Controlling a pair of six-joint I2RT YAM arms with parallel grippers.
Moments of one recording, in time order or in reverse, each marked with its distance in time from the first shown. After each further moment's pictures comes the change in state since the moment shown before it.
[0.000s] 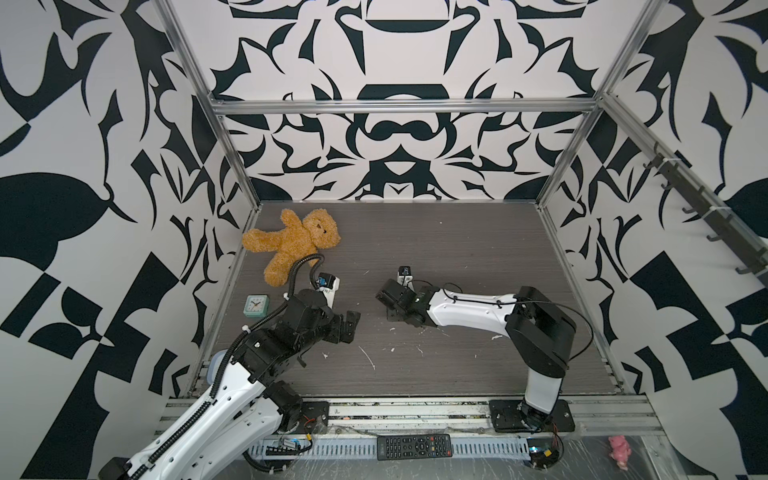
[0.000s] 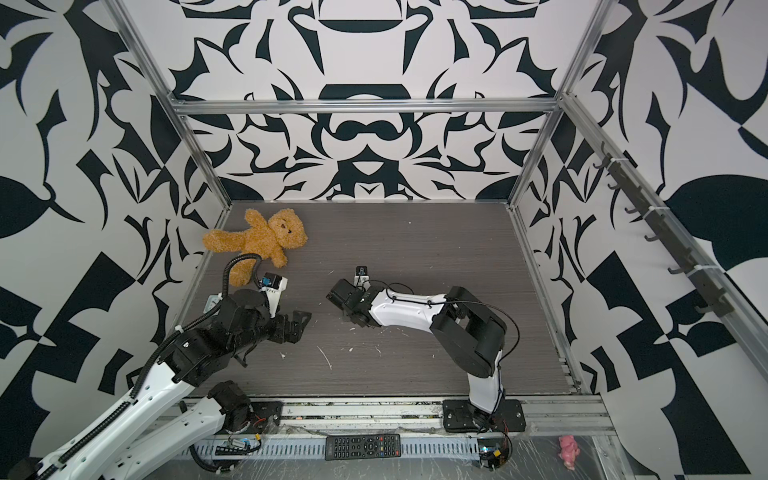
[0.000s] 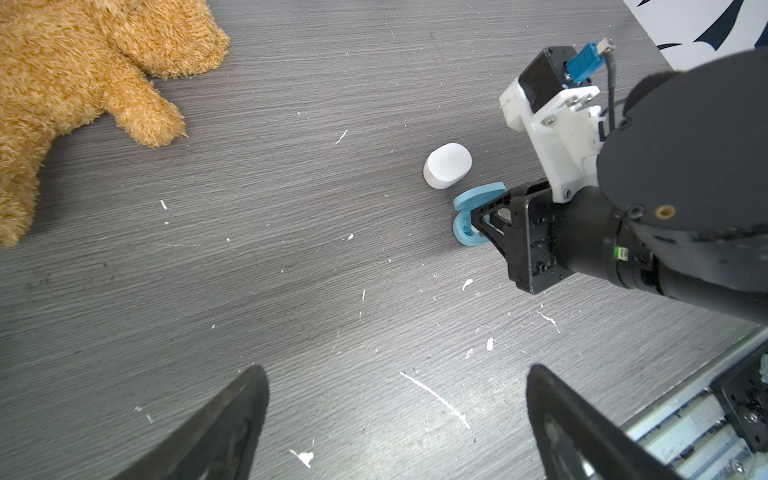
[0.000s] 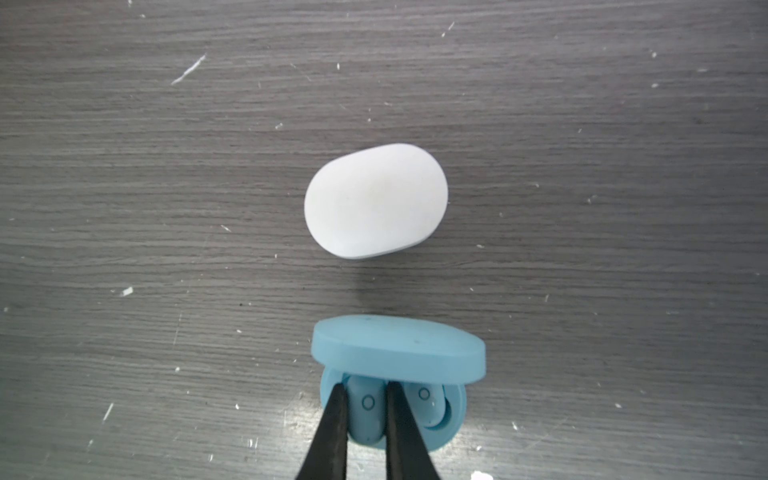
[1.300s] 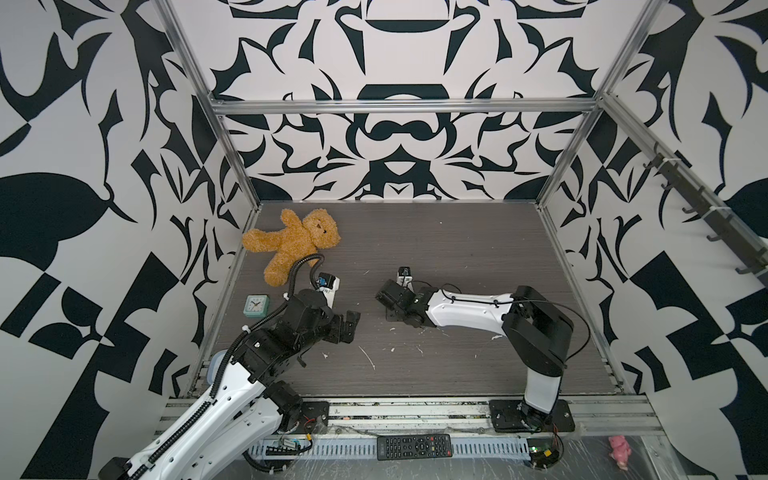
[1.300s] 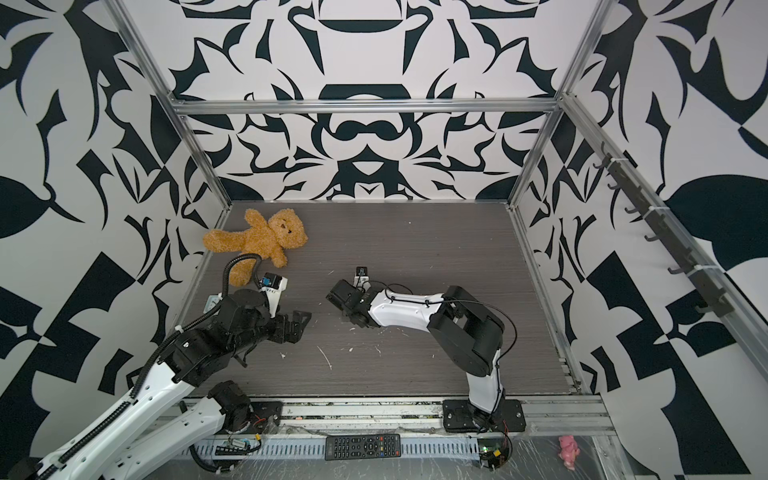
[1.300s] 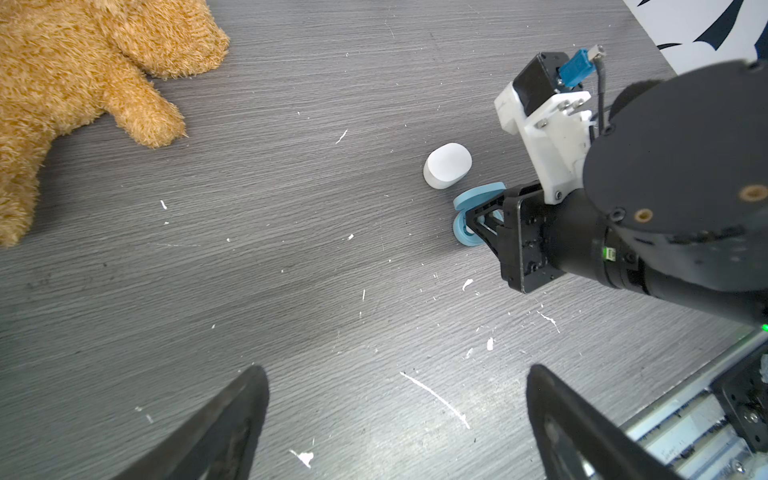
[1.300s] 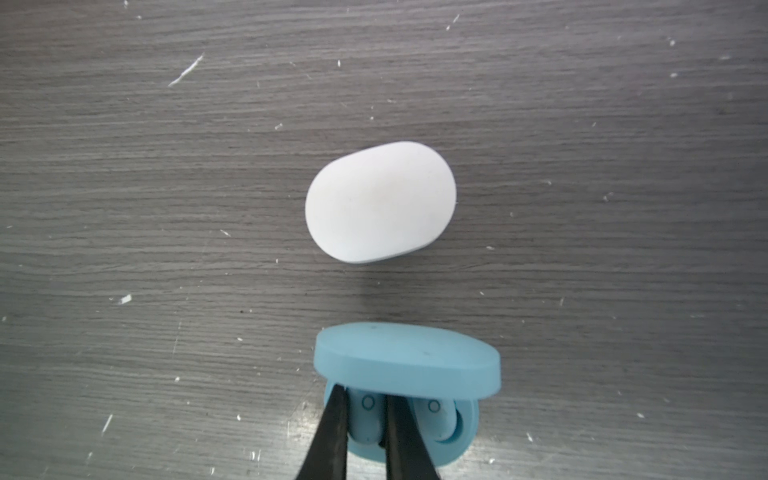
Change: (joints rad) left arm 0.000 0.000 0.000 0.000 0.000 0.001; right arm 0.000 0.015 -0.005 0.023 -0.002 0.012
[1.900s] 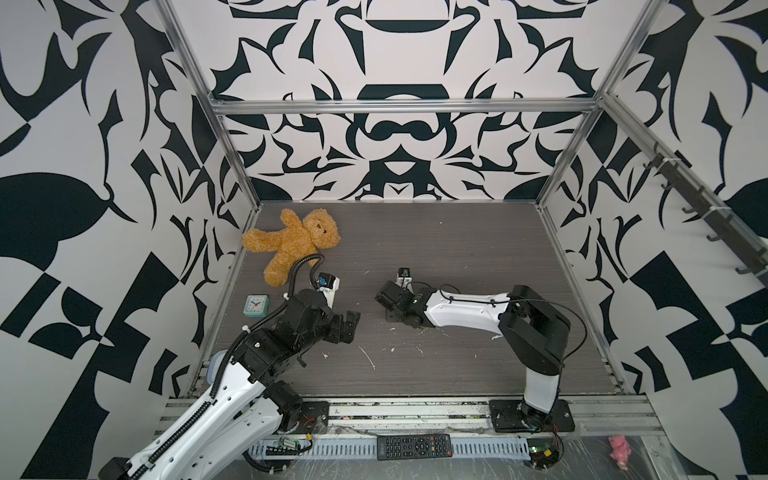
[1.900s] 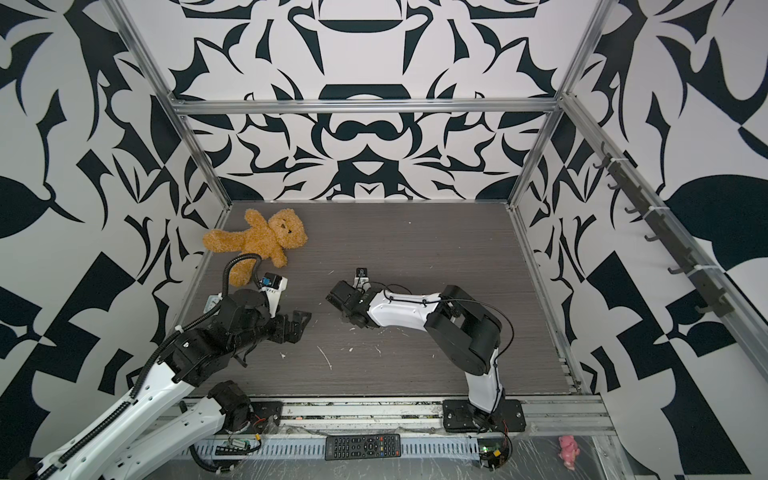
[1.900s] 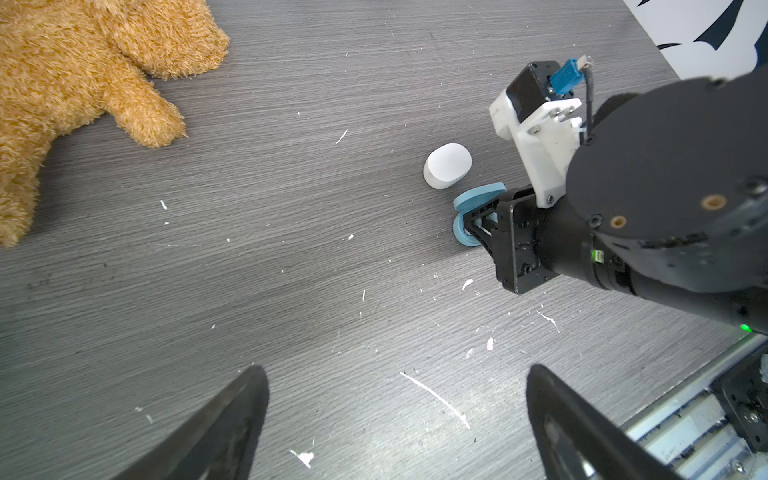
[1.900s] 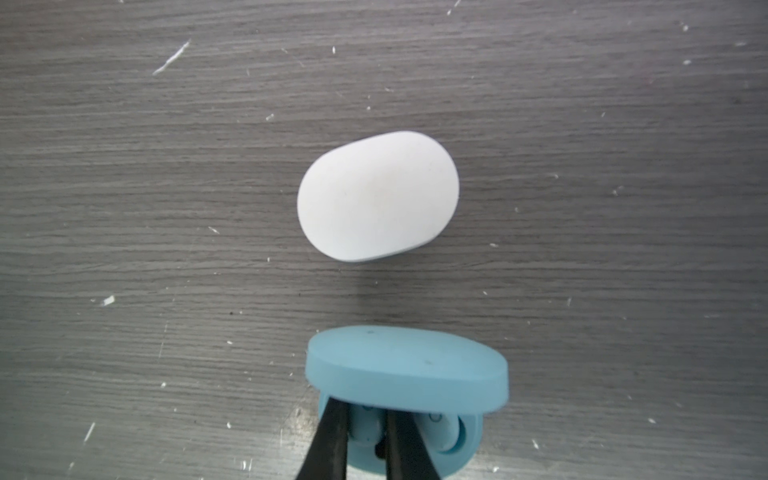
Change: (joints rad) left arm 0.000 0.000 -0.001 0.000 0.000 0.000; right arm 0.000 0.018 0.000 0.005 -0.001 0.003
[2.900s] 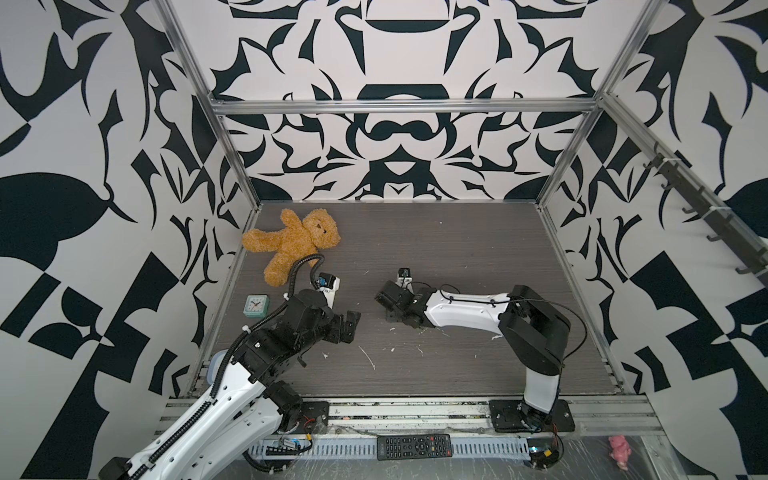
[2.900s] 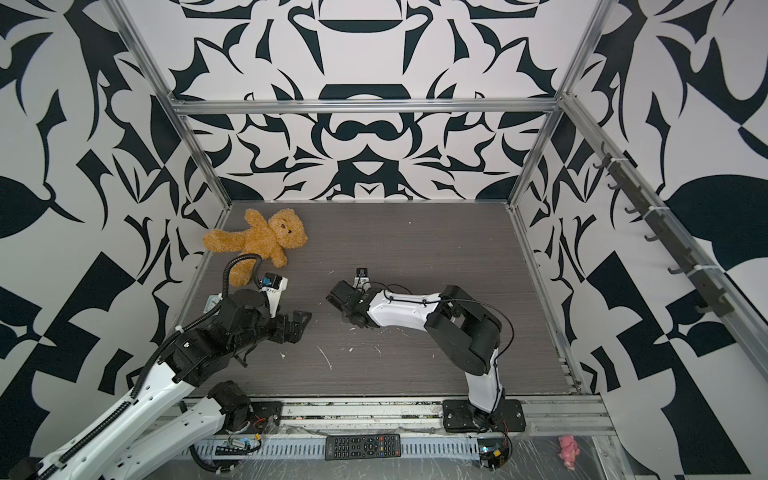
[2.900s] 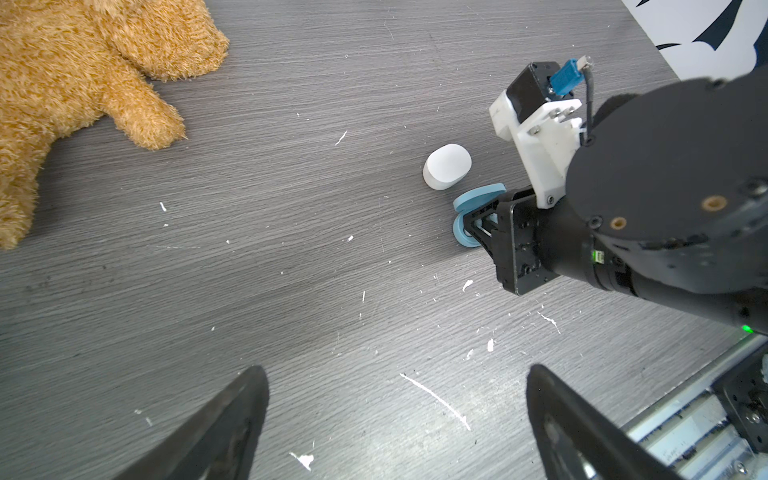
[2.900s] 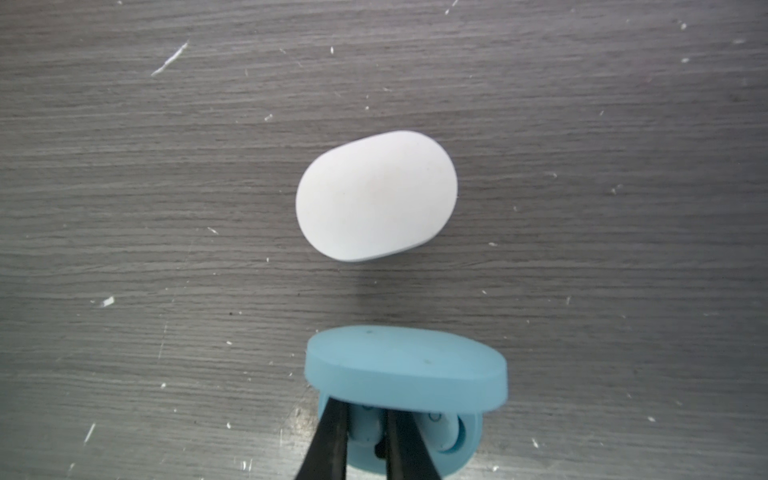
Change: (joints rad) left arm 0.000 0.000 -0.003 0.006 0.000 0.003; right arm 0.000 -0.001 0.000 -0.002 0.001 0.006
